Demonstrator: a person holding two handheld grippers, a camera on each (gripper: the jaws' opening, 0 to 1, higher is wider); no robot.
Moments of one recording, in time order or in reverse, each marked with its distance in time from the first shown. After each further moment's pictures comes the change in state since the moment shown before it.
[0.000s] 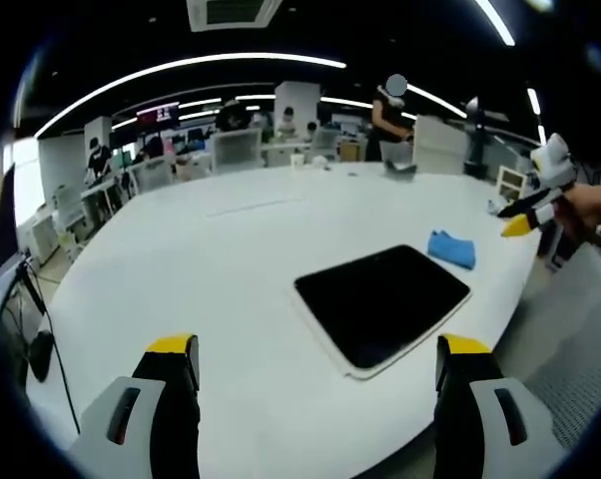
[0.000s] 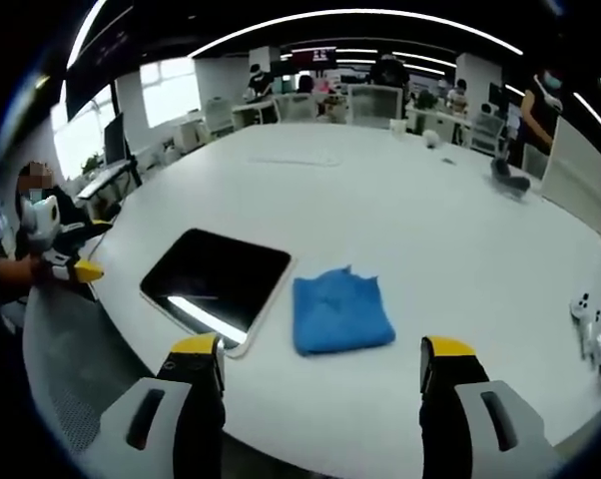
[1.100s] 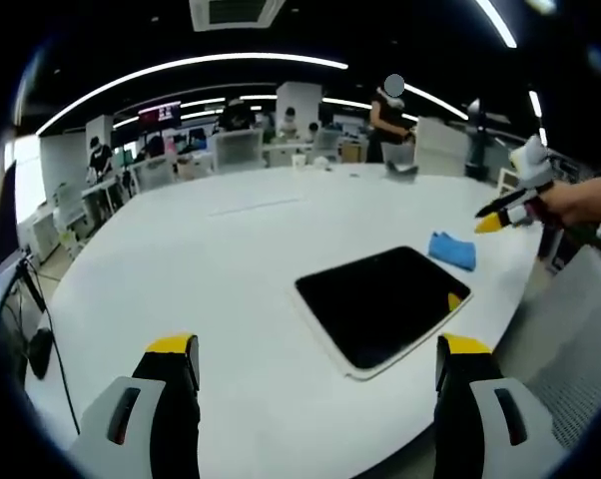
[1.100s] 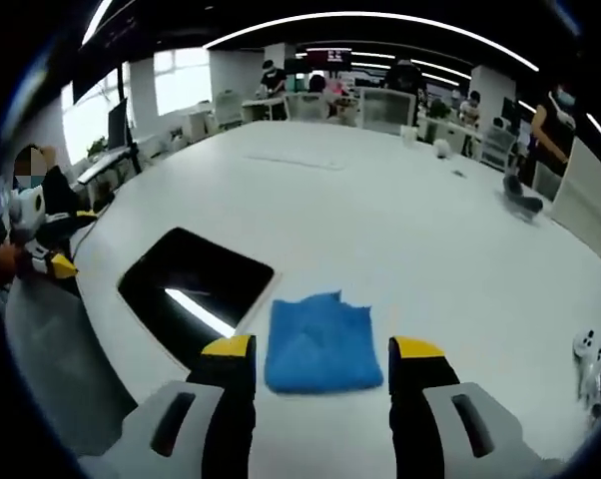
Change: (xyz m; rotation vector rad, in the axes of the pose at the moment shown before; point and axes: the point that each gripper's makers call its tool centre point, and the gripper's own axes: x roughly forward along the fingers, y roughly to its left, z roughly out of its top) left arm -0.001 0.001 0.000 -0.010 -0.003 0.002; right arm 0.047 -0.016 0.020 -0.085 -0.003 0.007
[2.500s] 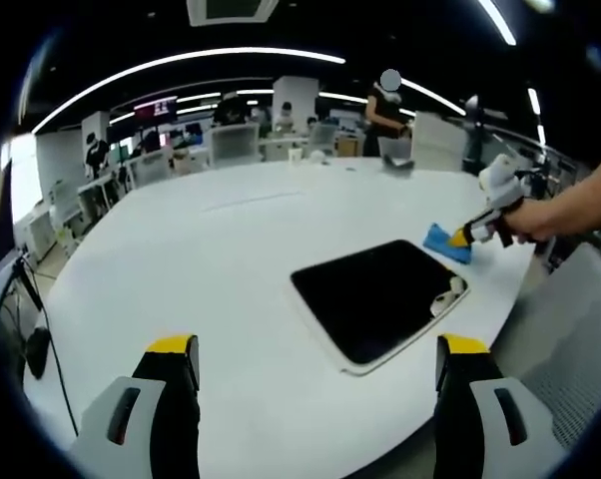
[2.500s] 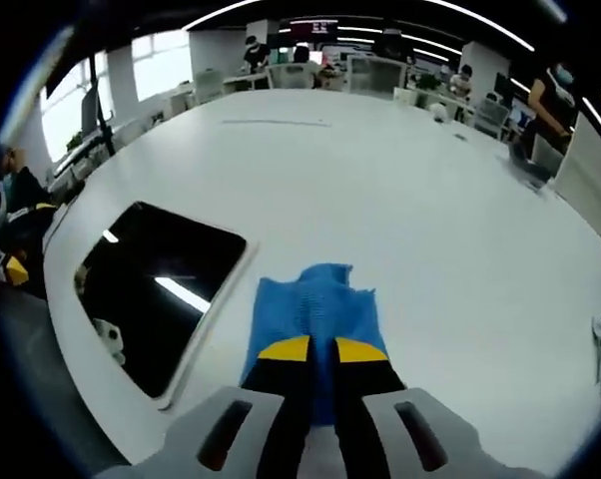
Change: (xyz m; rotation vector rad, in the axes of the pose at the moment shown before) left arm 0.002 -0.004 -0.005 0.001 0.030 -0.019; right arm 0.062 0.000 -0.030 0.050 0.119 -0.051
